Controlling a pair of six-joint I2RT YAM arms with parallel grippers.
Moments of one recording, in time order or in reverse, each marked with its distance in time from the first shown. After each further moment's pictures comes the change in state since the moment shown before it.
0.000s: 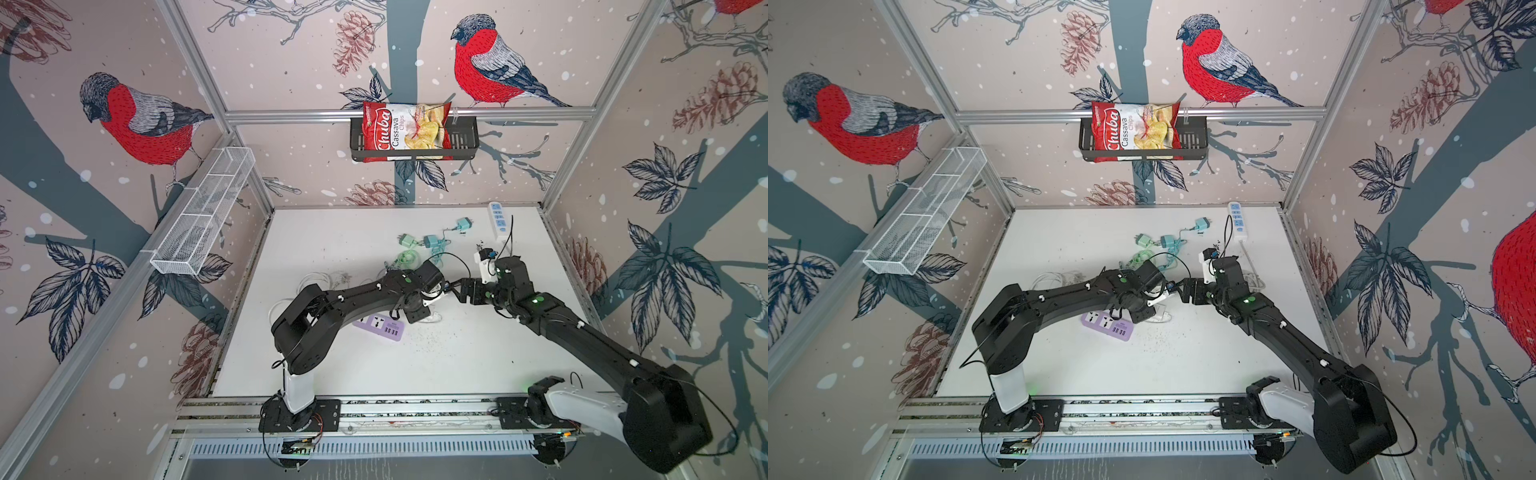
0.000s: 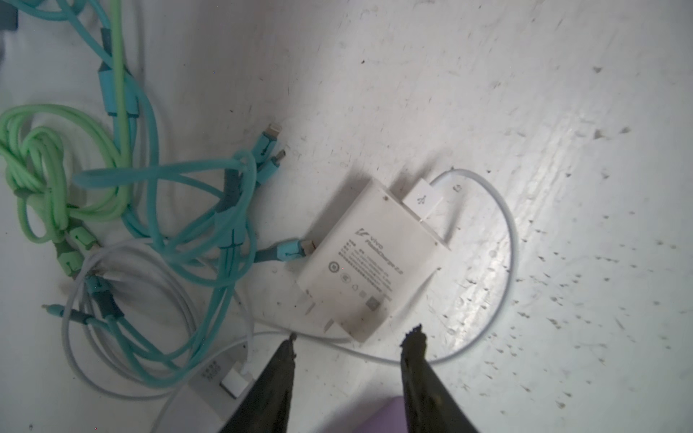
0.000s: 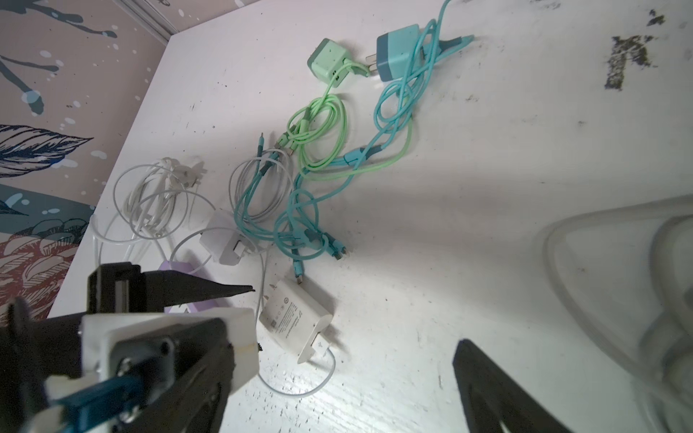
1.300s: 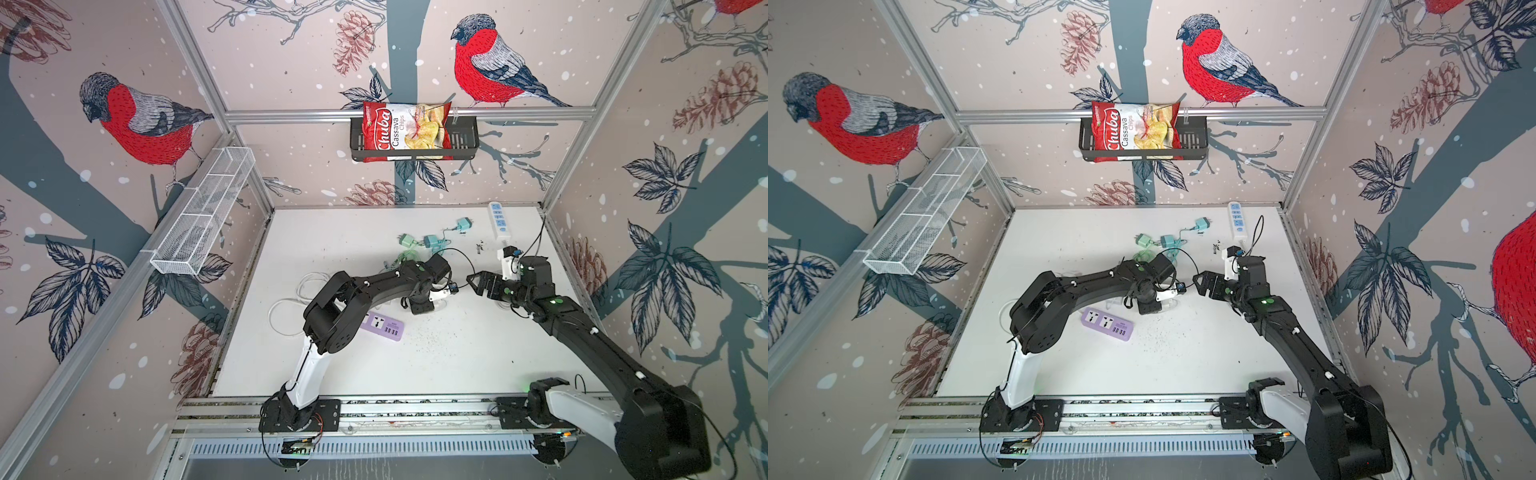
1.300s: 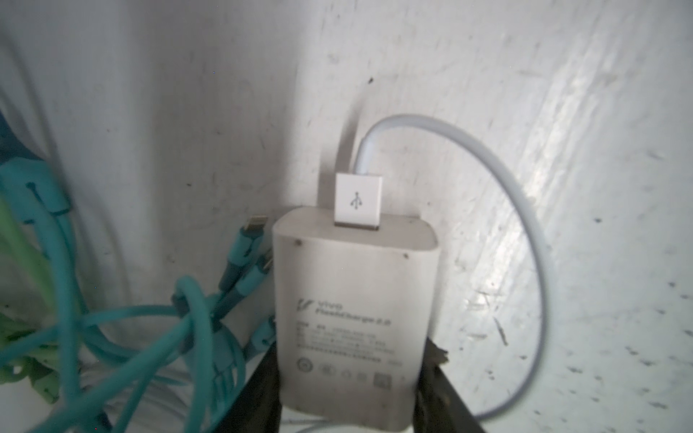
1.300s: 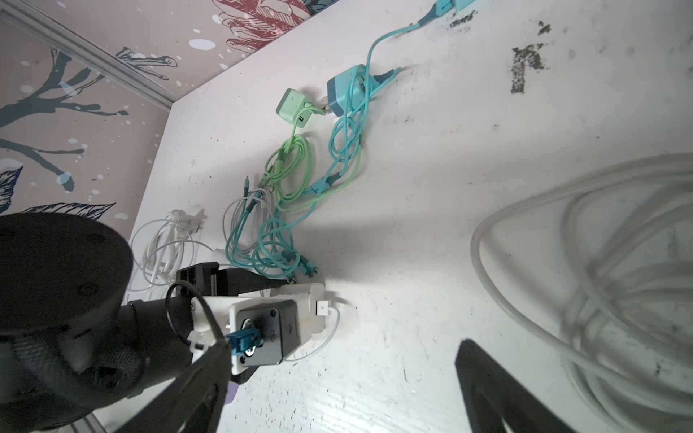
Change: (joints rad) left arm 0.041 0.223 0.194 -0.056 0.029 0.174; right arm -0.219 -0.063 -0.041 -0.004 -0.132 0.054
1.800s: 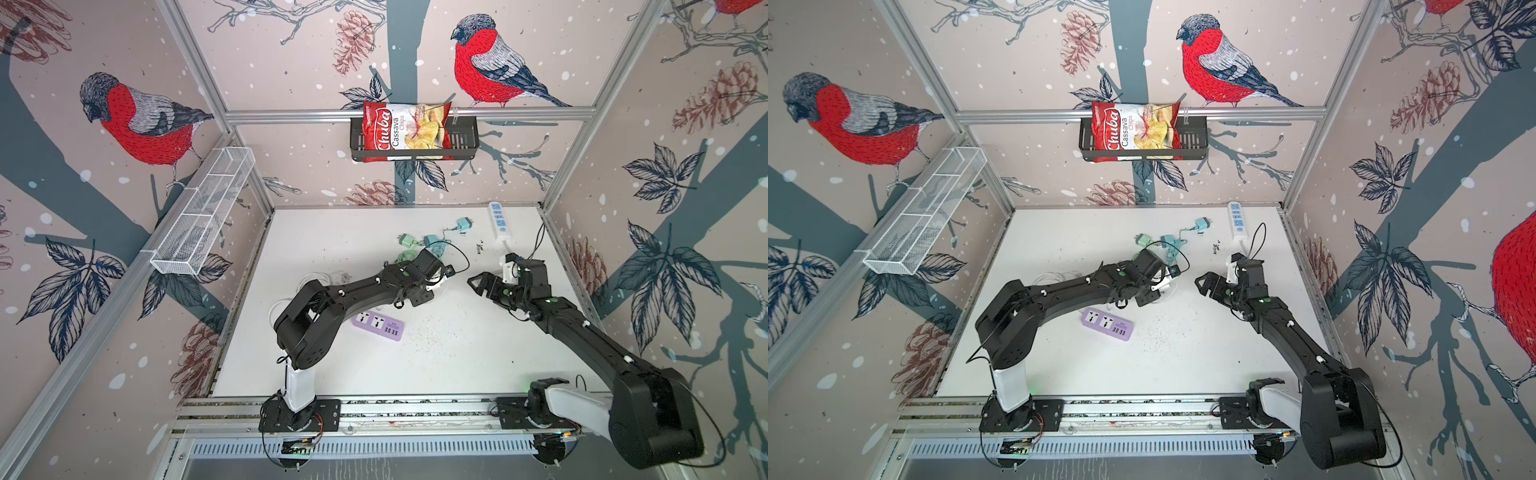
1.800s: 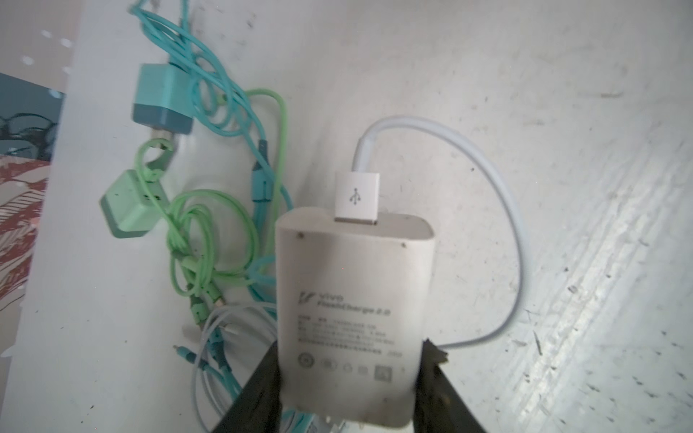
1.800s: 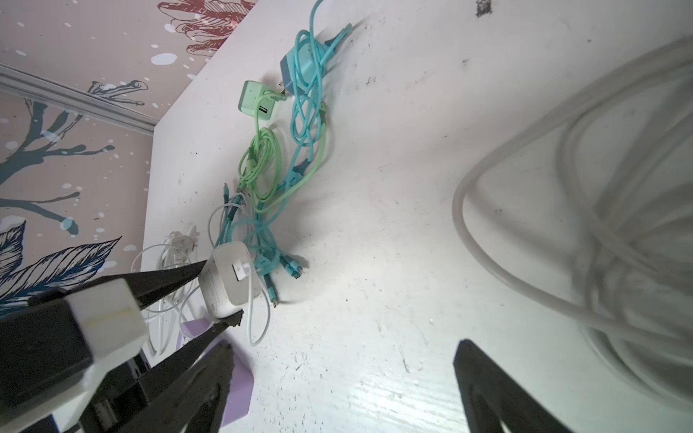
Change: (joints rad) left arm 0.008 -0.248 -0.196 0.303 -0.116 -0.104; right arm -0.016 0.077 -0.029 0.057 -0.040 0.153
